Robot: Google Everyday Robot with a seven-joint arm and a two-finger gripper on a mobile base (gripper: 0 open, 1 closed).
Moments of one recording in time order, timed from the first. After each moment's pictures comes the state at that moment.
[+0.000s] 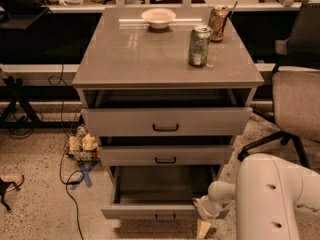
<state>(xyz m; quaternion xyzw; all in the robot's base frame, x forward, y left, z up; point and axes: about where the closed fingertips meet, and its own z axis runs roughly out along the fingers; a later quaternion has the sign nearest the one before) 0.476 -0.173 0.162 -0.70 0.69 0.14 0.11</state>
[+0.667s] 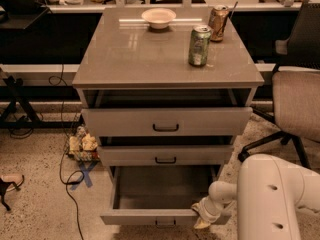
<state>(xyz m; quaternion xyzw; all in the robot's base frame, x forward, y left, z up) 0.457 -0.175 0.162 -0.72 0.66 0.16 0.10</state>
